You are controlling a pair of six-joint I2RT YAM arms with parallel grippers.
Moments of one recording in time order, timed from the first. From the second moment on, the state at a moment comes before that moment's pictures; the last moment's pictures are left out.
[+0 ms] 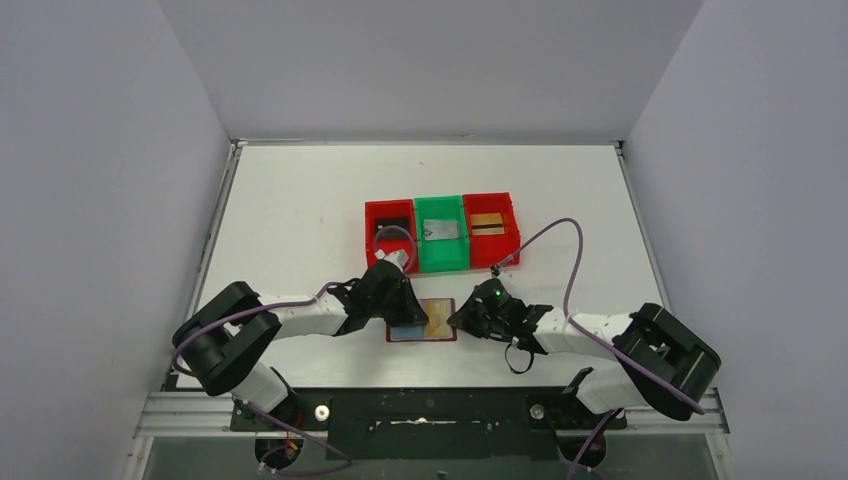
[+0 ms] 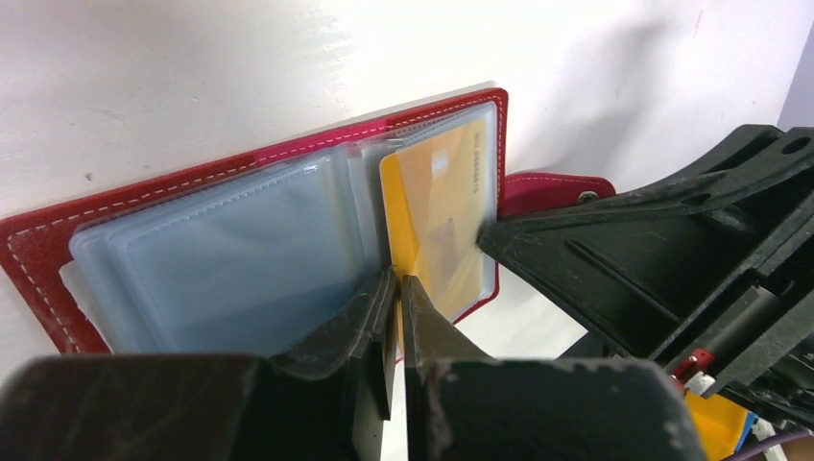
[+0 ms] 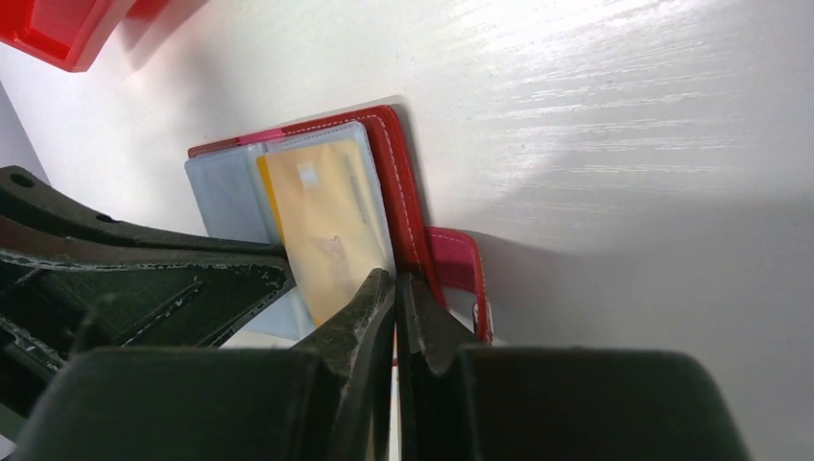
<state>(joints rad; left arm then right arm) -0.83 1.55 0.59 0.17 0.15 -0.97 0.82 1.36 0.40 0.13 0.04 1.19</state>
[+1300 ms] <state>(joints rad) -0.81 1.53 0.55 0.23 0.19 -0.96 0.82 1.37 0.42 0.11 0.04 1.19</state>
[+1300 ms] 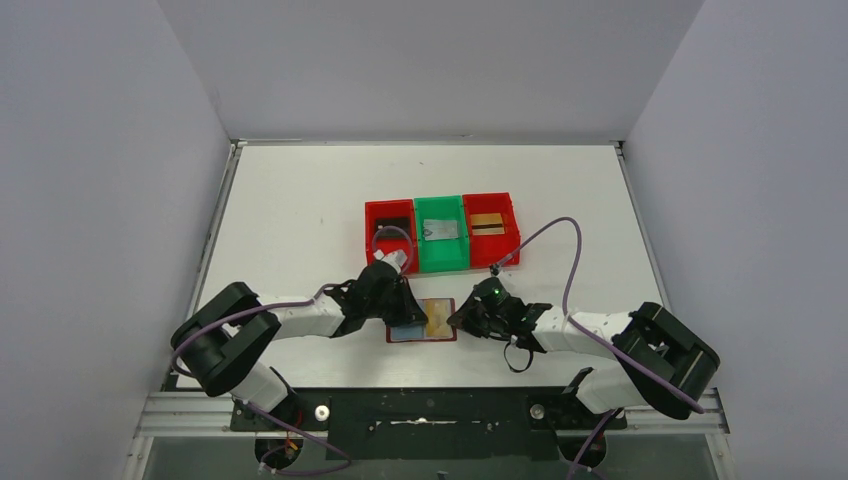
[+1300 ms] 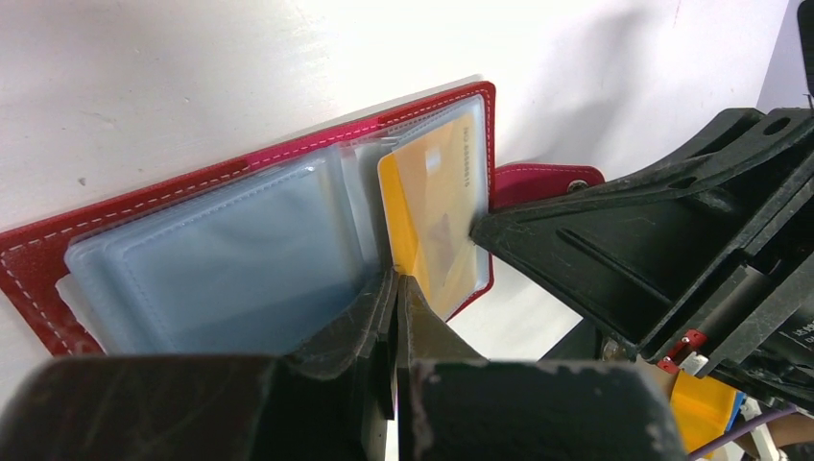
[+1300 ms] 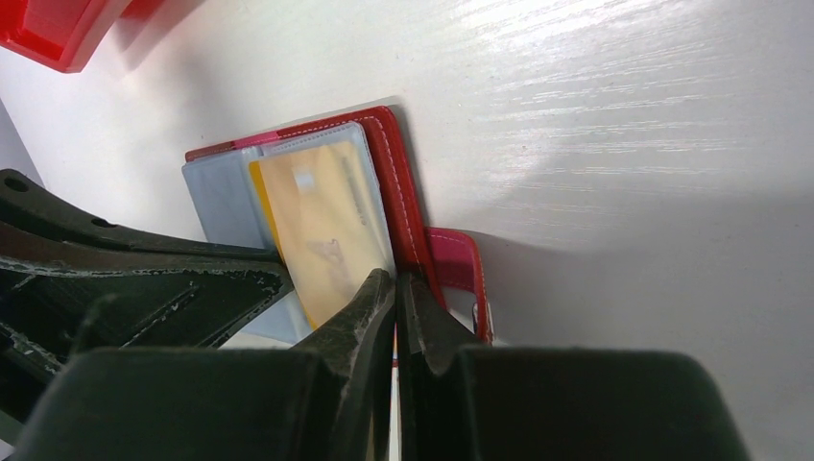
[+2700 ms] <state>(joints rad) -0.80 1.43 0.50 0.22 0.23 -0.97 0.82 1.39 0.43 0.14 0.04 1.20</state>
